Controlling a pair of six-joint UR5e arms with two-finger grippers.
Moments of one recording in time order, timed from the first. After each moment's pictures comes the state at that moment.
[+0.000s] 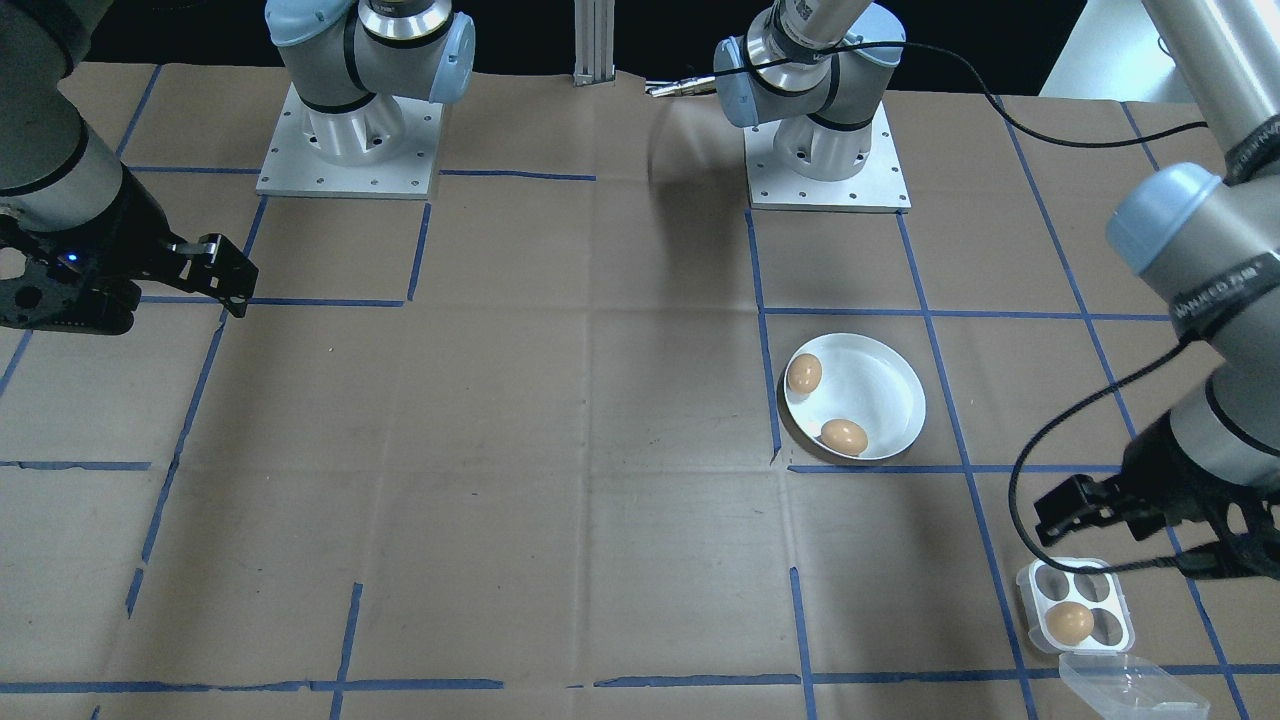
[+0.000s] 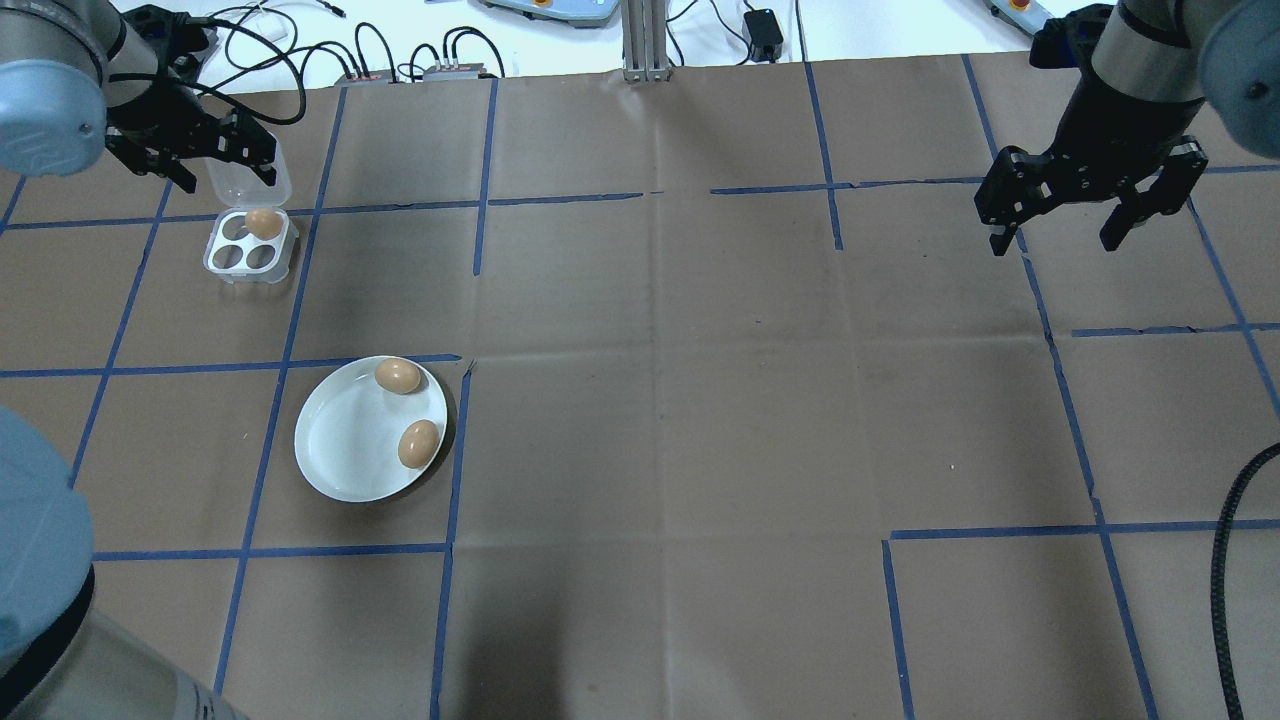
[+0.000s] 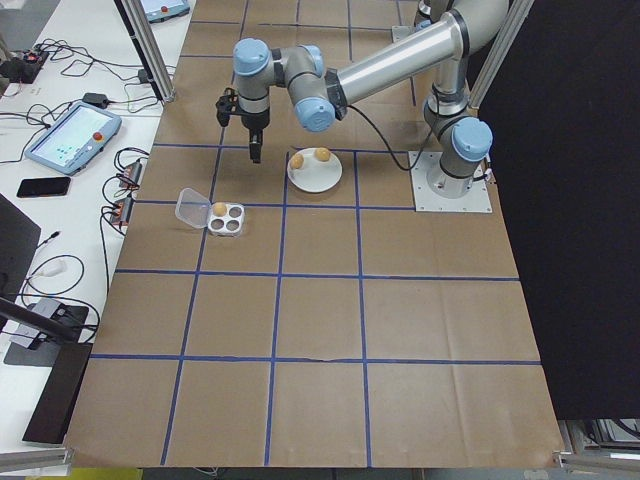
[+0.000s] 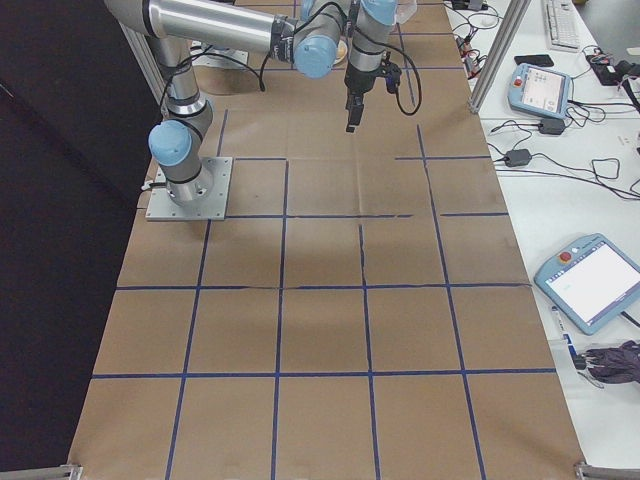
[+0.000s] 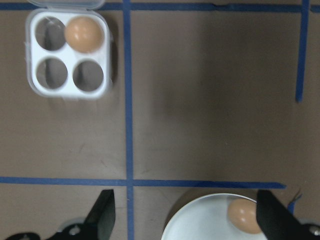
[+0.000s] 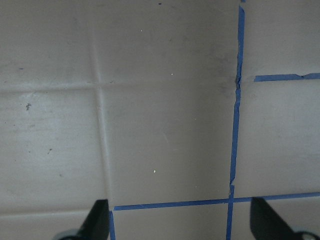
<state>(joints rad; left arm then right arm) -1.23 -2.05 -1.35 -1.18 1.54 0.29 1.39 -1.48 1.60 -1.57 -1.64 -0.14</state>
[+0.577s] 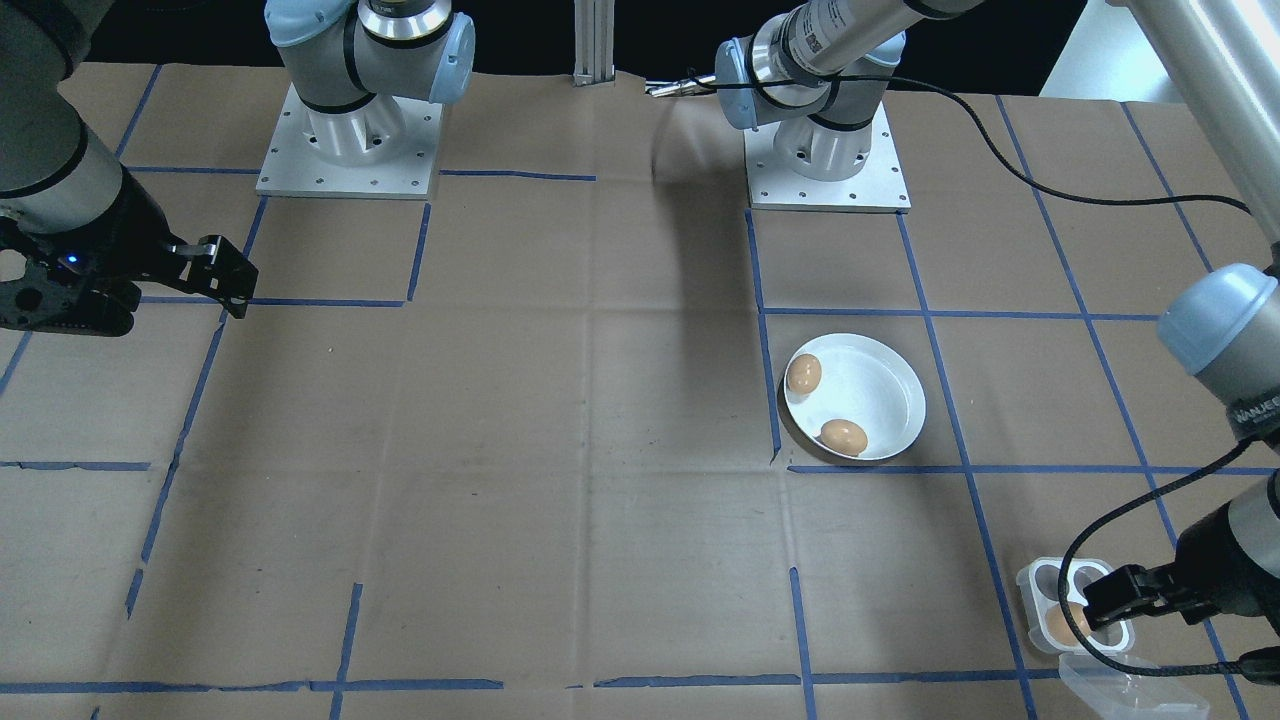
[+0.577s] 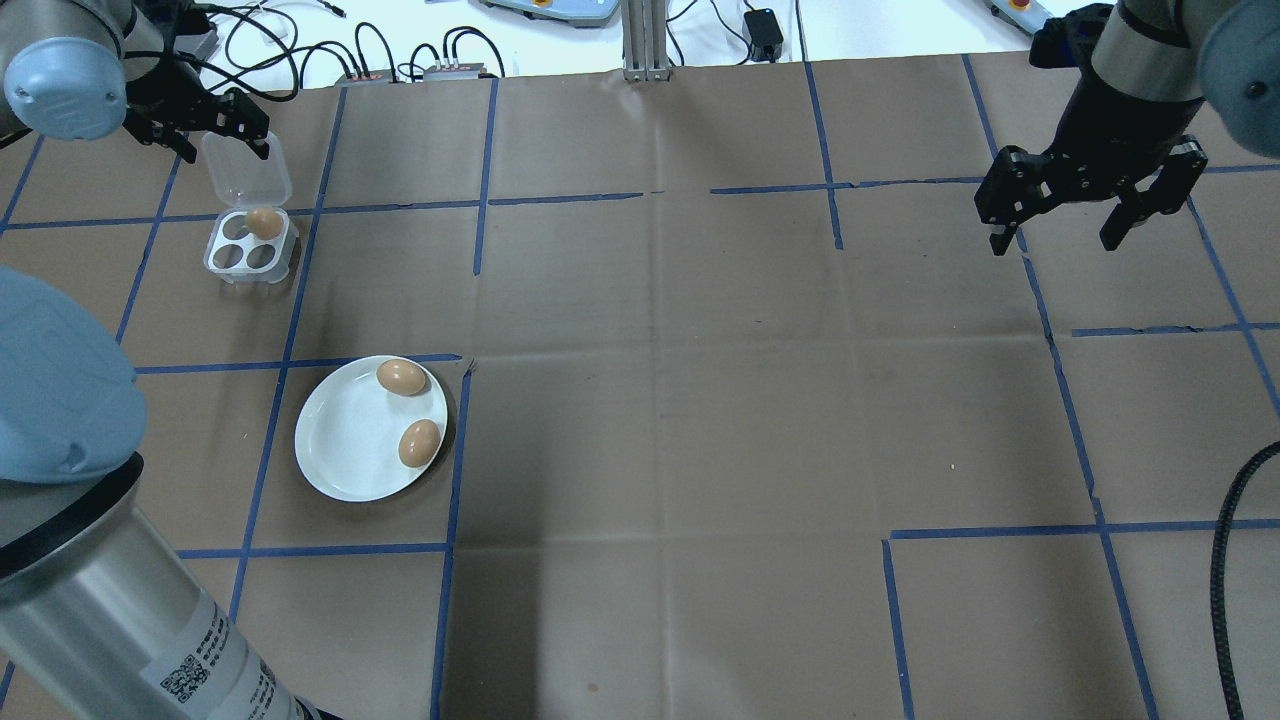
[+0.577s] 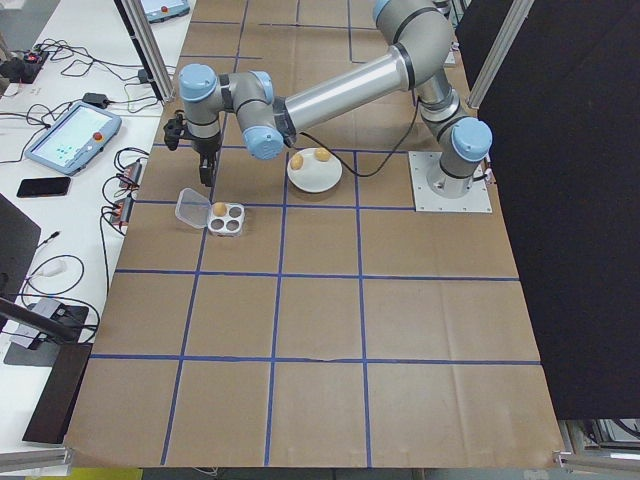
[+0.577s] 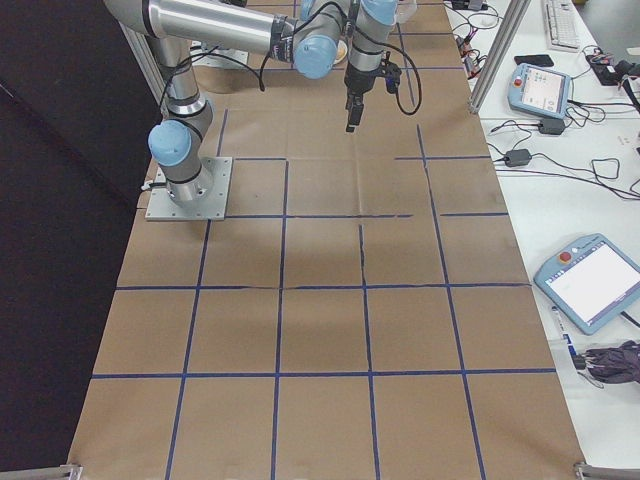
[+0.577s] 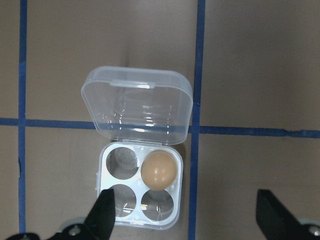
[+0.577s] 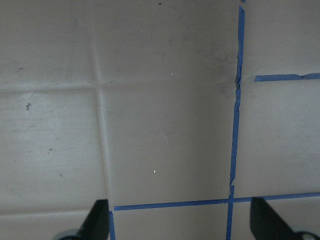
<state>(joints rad) -1.21 -2.25 -1.18 -1.18 1.55 0.36 1.39 -1.48 1.60 -1.57 -1.64 -0.14</state>
